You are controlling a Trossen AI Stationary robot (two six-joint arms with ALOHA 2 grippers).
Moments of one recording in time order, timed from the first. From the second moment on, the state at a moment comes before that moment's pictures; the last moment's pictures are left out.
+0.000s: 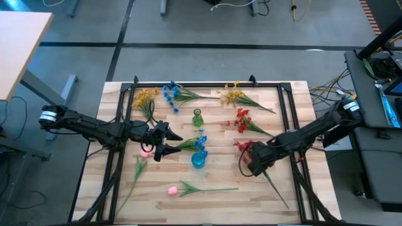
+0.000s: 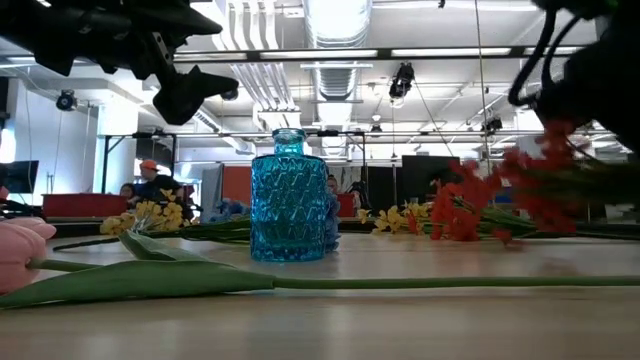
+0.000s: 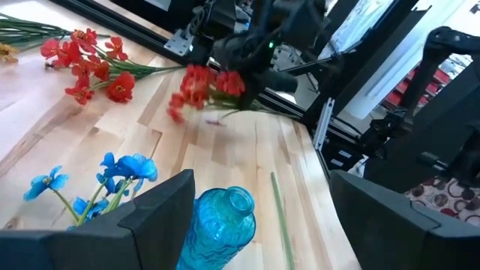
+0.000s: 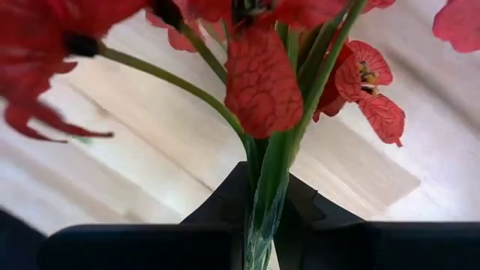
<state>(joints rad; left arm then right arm) -0.11 1.00 0.39 0.41 0.03 -0.51 0.40 1.27 0.70 -0.73 -0.15 1.39</state>
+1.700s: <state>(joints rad) -0.11 0.99 0.39 0.44 0.03 -0.61 -0.23 1.33 0.95 0.51 0.12 0.12</state>
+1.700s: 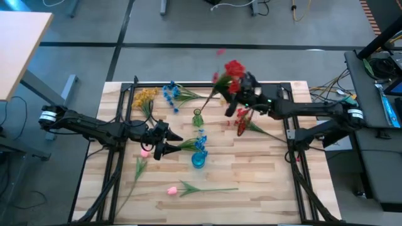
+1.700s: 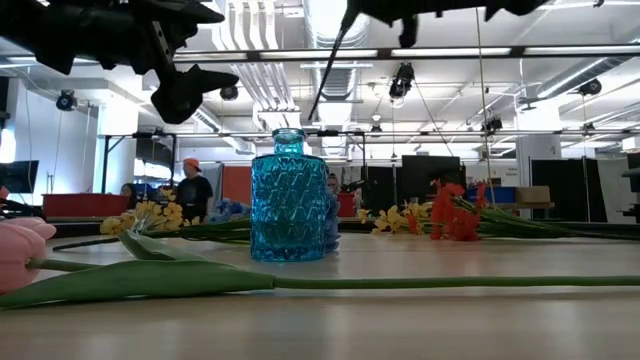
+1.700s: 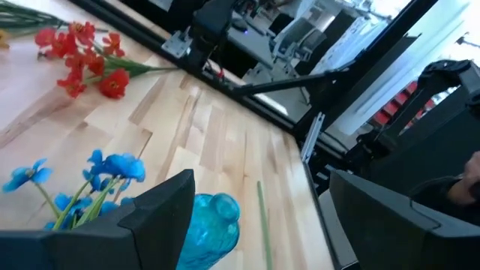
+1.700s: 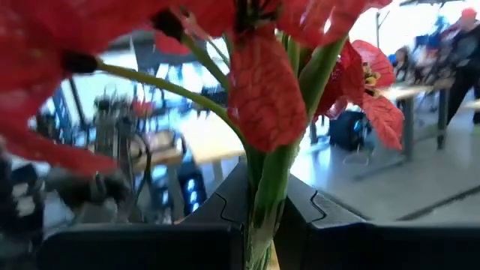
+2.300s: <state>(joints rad) -0.11 0.79 0.39 0.34 0.03 -0.67 -0.23 1.50 1.08 0.45 0.13 0.01</state>
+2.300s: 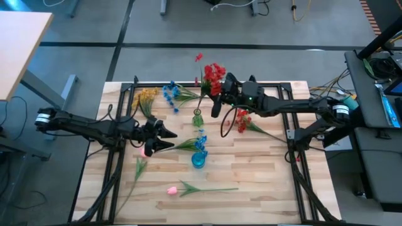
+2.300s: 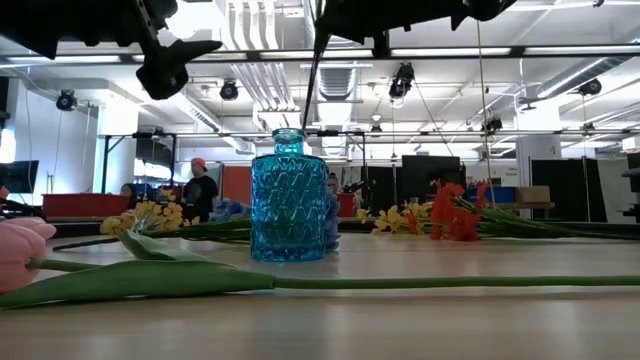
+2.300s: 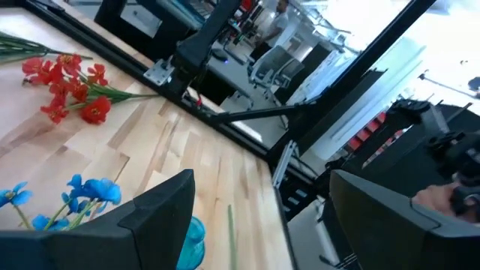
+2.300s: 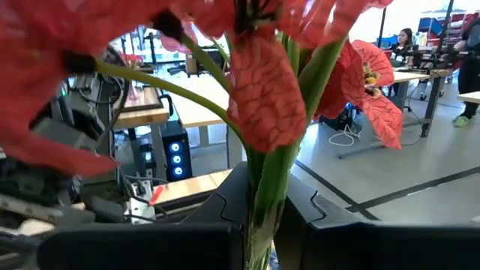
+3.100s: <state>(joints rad) -0.11 0.75 0.39 0.33 0.03 -0.67 -0.23 1.61 1.08 0.45 0.13 -0.02</state>
